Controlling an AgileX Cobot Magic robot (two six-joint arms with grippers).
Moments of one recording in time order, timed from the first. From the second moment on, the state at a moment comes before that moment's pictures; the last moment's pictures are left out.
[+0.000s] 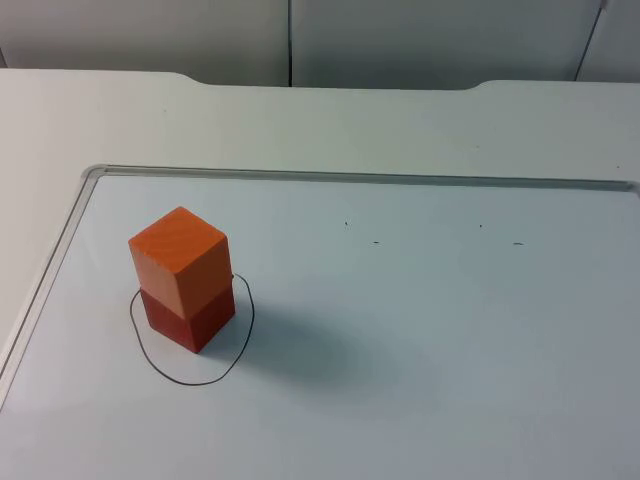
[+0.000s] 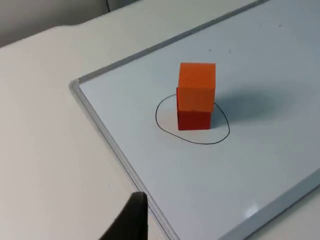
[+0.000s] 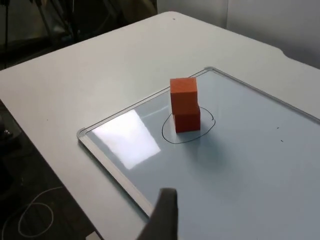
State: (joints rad) right arm 0.81 0.01 -0.58 0.08 1.01 -0.06; left arm -0.45 0.00 -0.56 -0.05 1.16 0.13
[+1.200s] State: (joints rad) right arm 0.81 0.00 -0.52 0.06 1.09 -0.03; left arm -0.45 0.00 -0.51 0.07 1.09 0.00
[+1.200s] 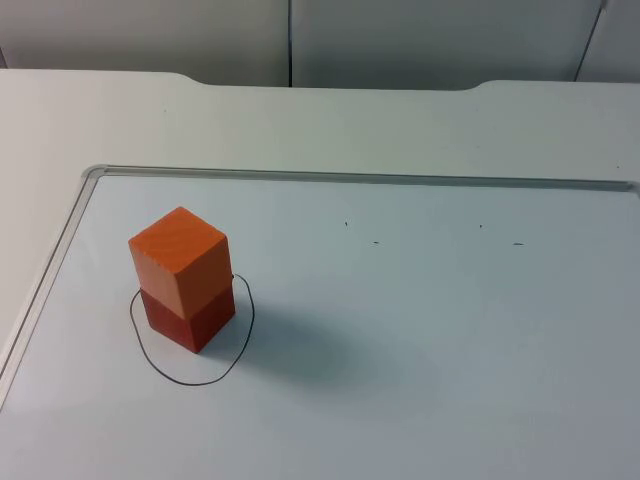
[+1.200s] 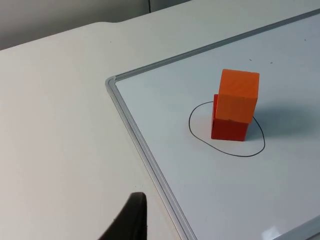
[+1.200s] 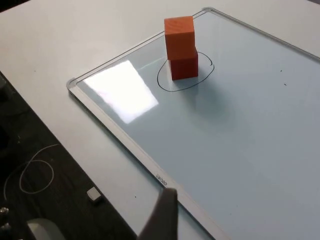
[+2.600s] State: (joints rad) right arm 0.71 0.00 -0.52 0.05 1.09 0.00; left arm -0.45 0.00 -0.51 0.07 1.09 0.00
